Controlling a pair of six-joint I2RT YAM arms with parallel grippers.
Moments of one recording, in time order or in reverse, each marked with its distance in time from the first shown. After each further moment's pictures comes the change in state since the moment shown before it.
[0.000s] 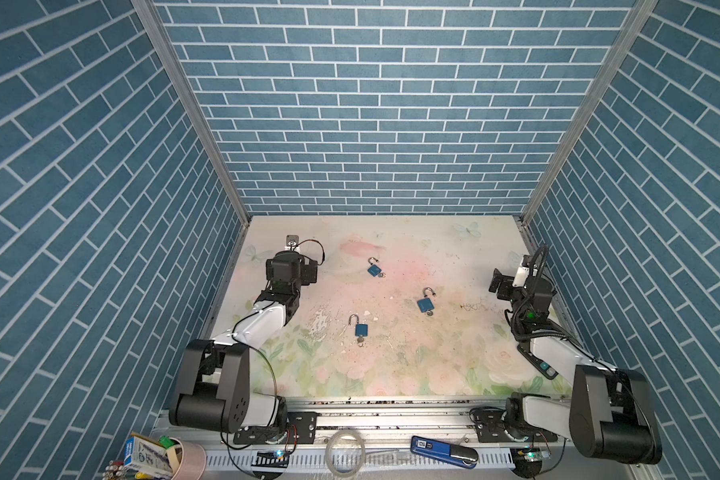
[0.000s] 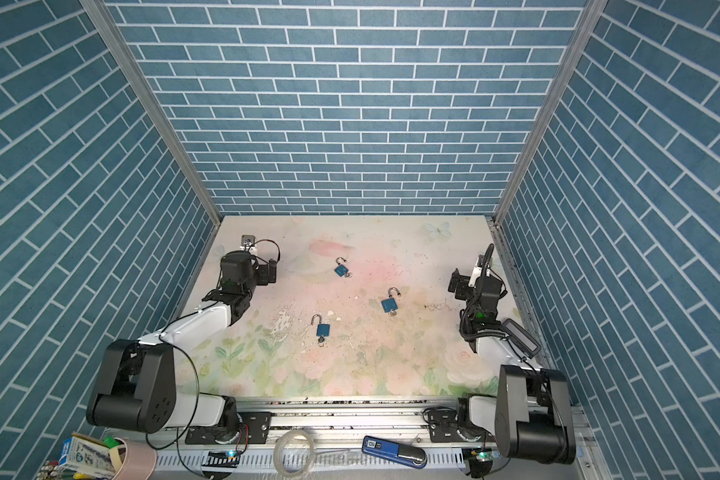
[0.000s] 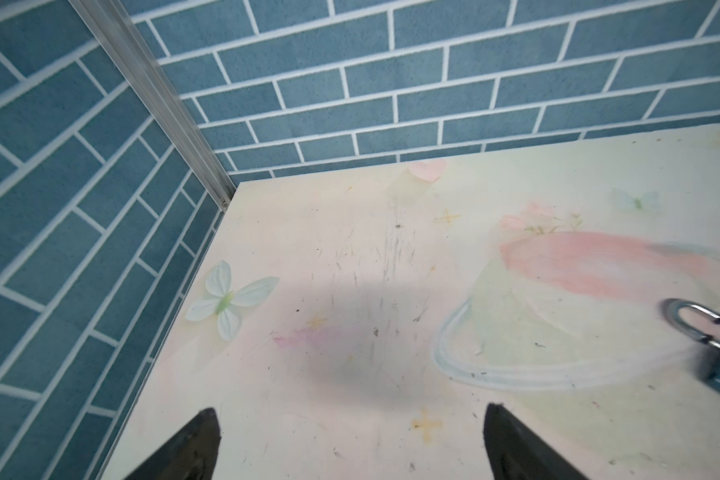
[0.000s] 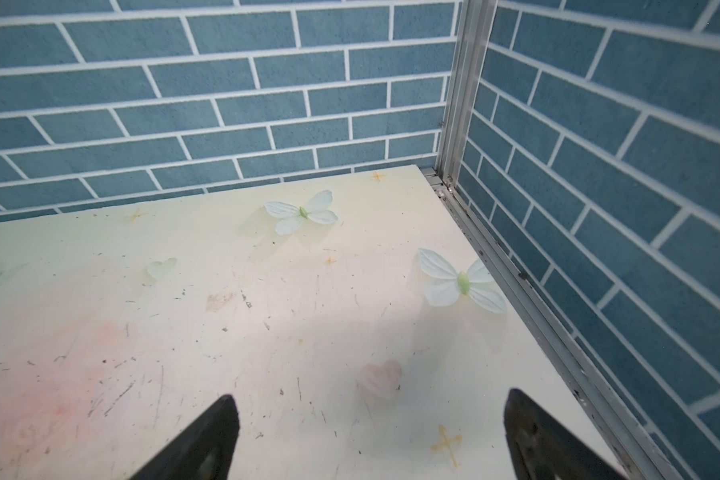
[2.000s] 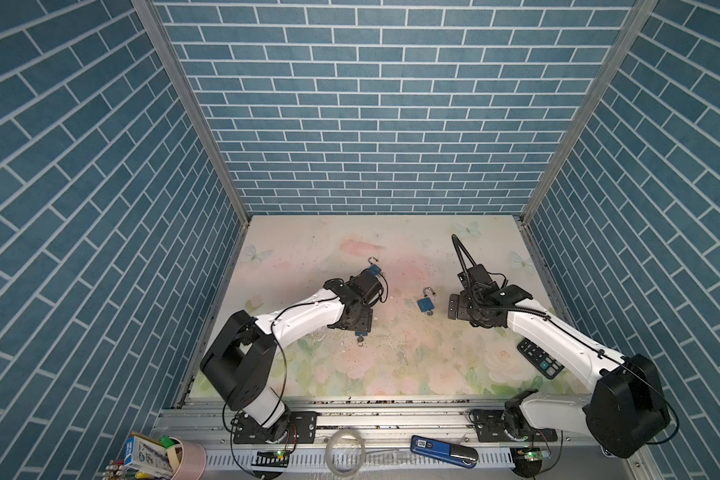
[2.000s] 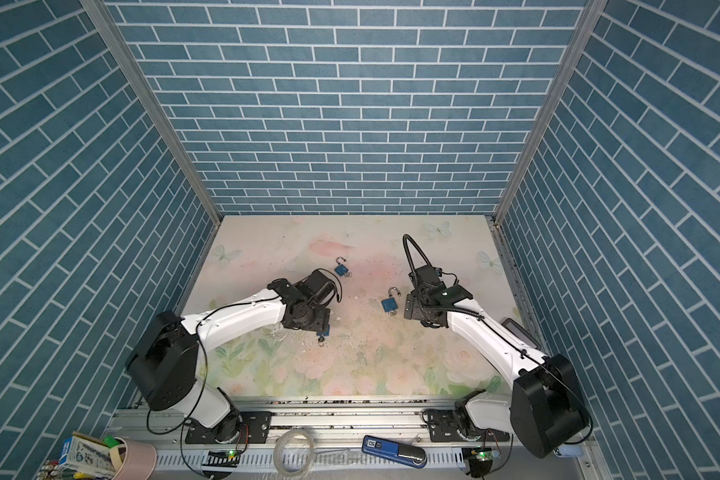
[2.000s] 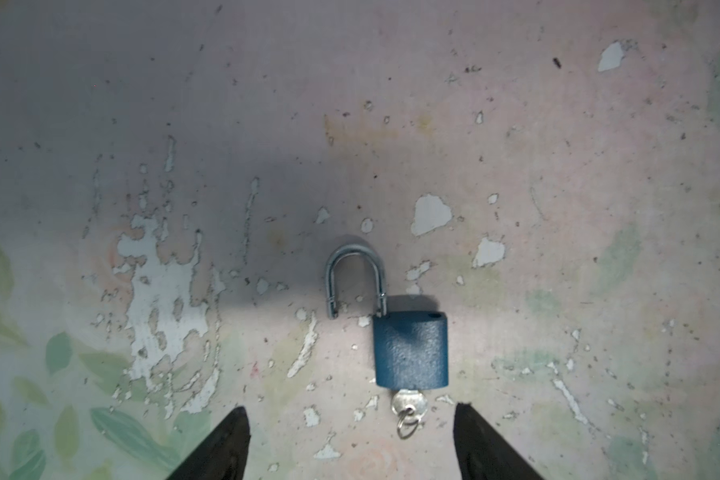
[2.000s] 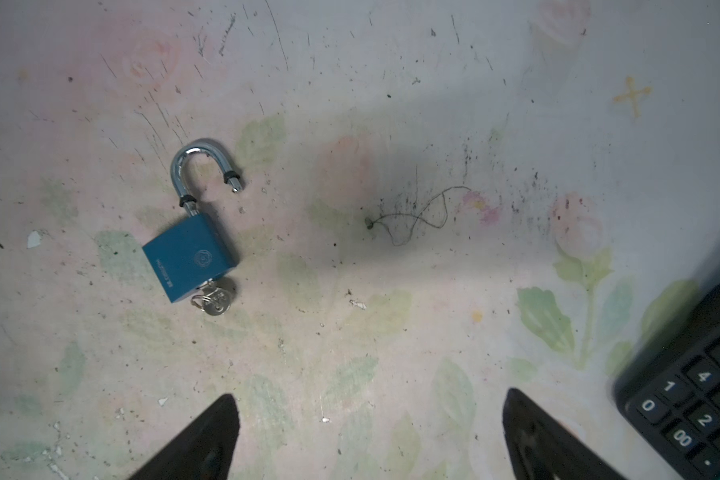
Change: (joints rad) left arm -0.598 0.275 0.357 -0.975 0.096 -0.636; right arm 0.550 0.080 0.432 -1.232 0.160 0.536
